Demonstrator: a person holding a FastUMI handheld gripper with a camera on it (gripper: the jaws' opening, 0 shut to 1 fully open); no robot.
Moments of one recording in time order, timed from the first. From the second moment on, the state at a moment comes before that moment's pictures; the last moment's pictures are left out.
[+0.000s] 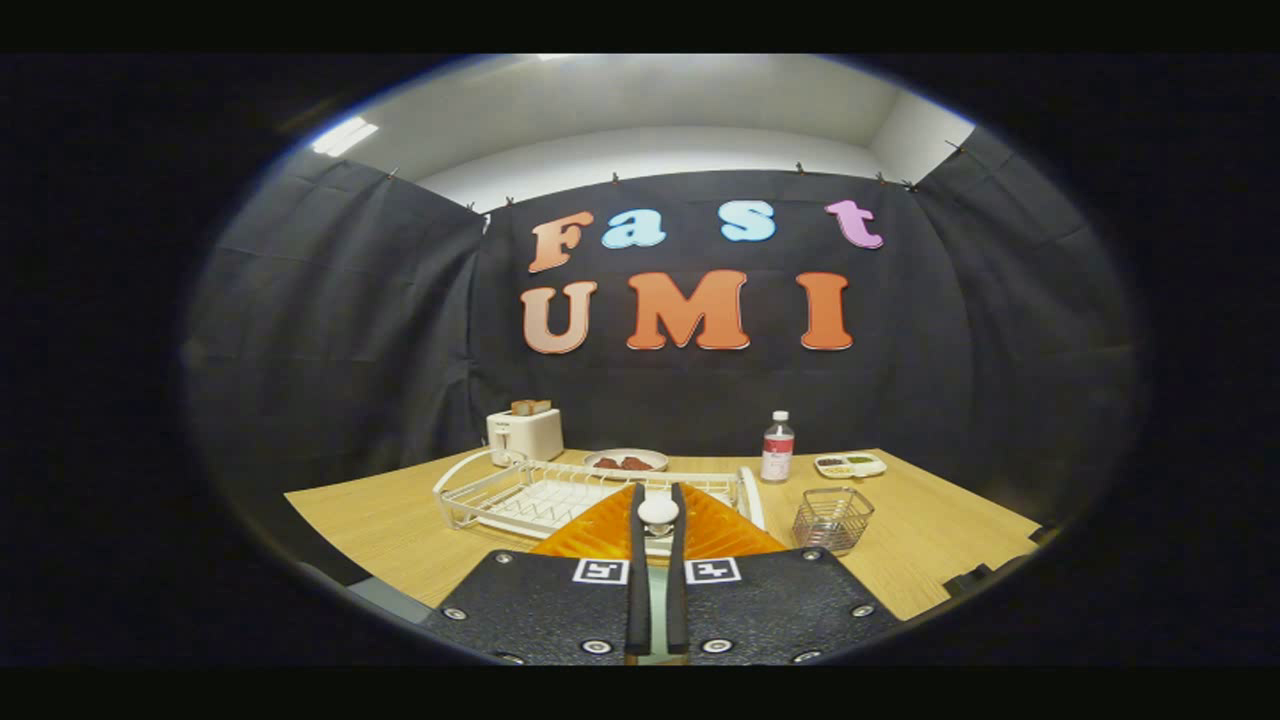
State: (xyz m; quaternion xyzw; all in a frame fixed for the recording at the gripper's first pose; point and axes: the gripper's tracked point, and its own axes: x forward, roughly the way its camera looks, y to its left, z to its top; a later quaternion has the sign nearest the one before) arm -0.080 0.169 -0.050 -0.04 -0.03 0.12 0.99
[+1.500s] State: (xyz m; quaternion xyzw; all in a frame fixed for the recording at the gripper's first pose) arm -0.076 0.184 -0.173 -0.08 0.07 0.15 0.98
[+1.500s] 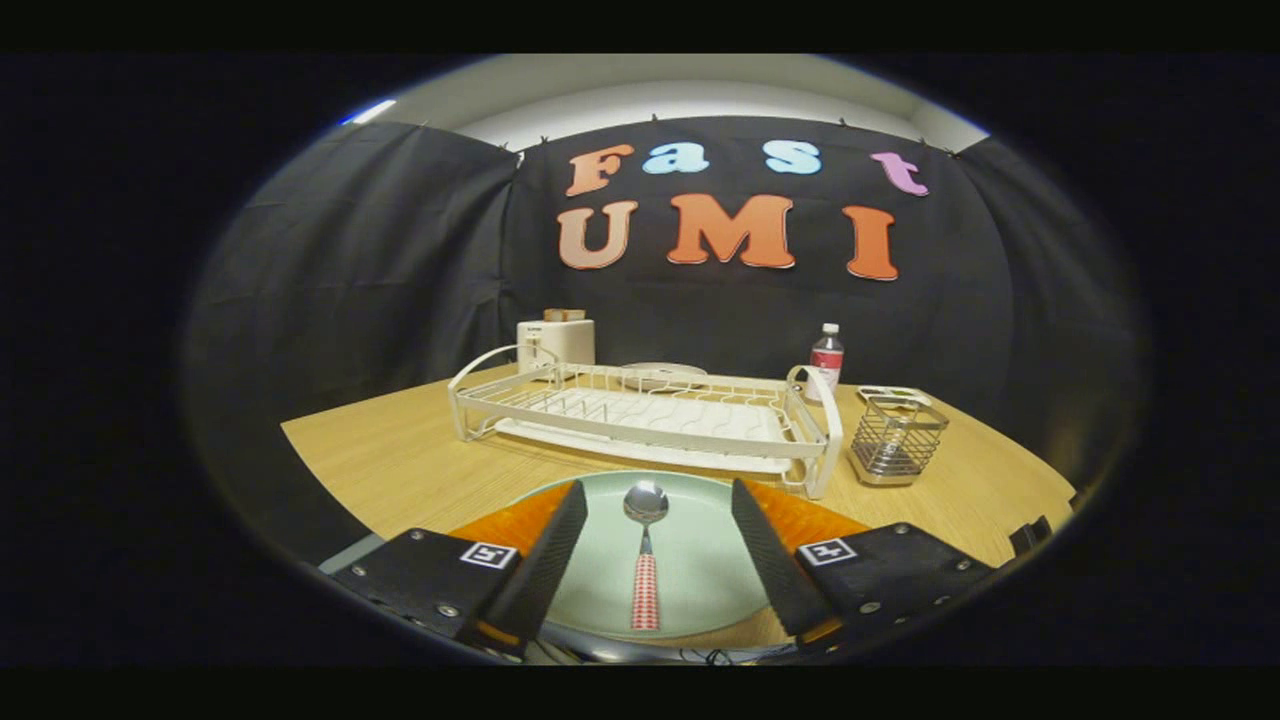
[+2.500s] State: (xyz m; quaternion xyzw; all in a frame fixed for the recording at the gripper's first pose) arm -0.049 0.021 -0.053 -0.06 0.00 0.00 1.00
